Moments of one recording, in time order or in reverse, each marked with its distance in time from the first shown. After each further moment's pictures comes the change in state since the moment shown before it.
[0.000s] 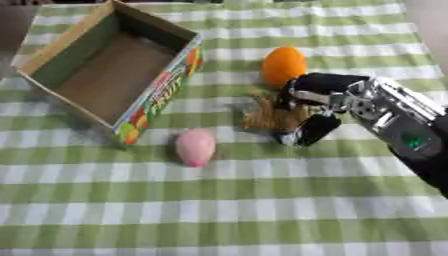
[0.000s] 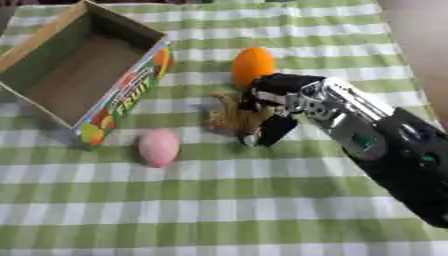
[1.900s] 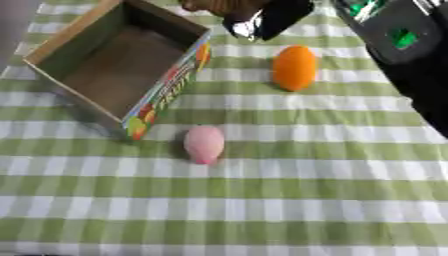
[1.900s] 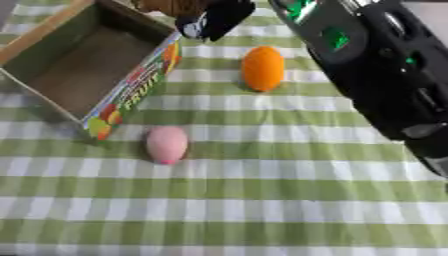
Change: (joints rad) left arm -0.050 0.002 -0.001 0.000 0.002 -0.015 -0.012; right arm -0.413 0.169 -0.113 0.173 0.055 0.039 -0.024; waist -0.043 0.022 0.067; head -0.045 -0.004
